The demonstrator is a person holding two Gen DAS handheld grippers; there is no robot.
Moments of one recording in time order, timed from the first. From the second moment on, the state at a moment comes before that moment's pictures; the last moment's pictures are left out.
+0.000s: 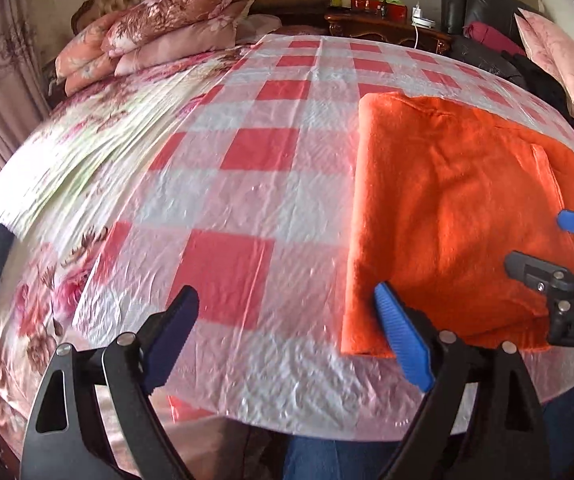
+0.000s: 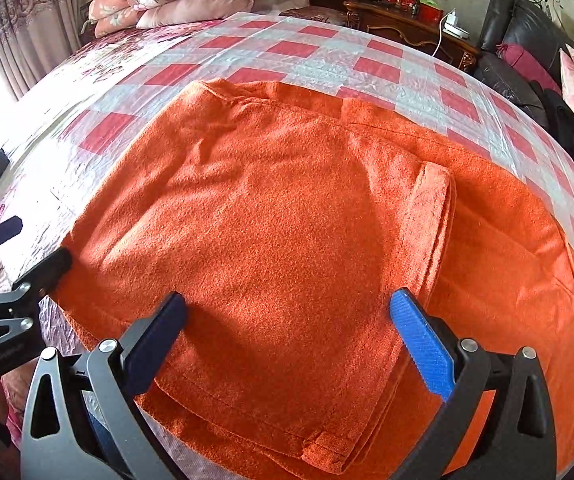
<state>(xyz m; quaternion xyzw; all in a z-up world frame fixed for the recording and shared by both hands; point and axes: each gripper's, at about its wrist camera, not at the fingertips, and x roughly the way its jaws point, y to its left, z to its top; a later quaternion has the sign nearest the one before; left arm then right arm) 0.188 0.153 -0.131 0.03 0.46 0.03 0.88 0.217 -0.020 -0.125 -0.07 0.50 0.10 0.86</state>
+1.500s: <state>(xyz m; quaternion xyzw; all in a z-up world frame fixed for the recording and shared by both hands) 0.329 0.087 -0.102 0.04 0.46 -0.10 0.88 0.182 -0.074 -0.128 -0.06 0.48 0.10 0.87</state>
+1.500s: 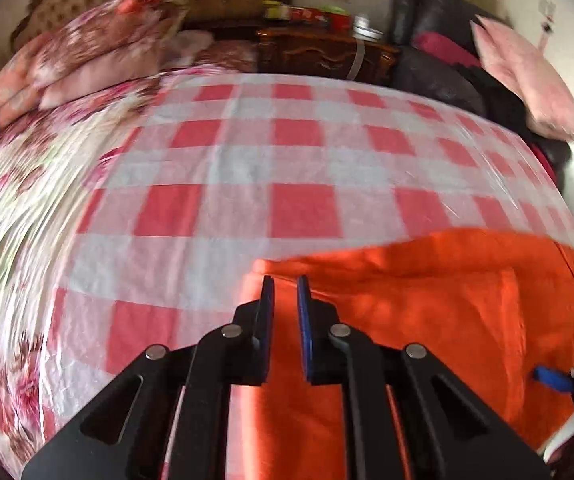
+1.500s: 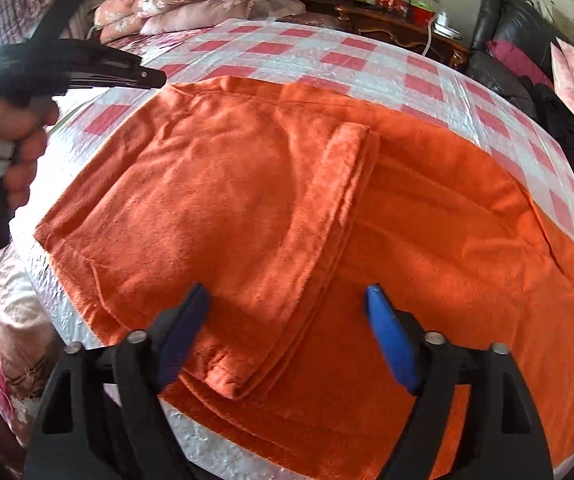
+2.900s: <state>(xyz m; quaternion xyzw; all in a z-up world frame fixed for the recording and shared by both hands) 0.148 0.080 -0.135 0.09 0.42 -0.09 0.90 0.207 -0.090 -0.079 -0.05 0.44 0.04 0.89</state>
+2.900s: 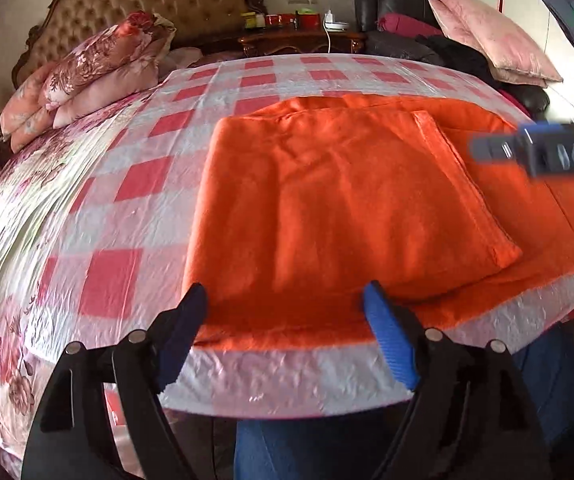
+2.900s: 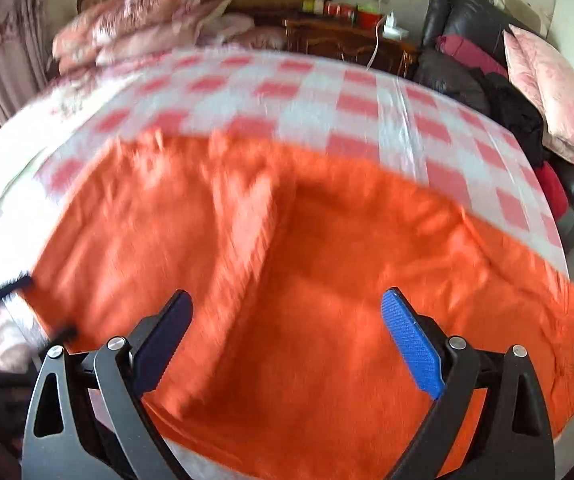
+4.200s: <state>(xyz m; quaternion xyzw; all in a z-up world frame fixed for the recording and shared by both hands) 0.170 0.202 -0.163 -0.43 0.45 -0.16 0.76 0.235 -0.033 -0.128 -0.07 0.47 0.10 0.87</state>
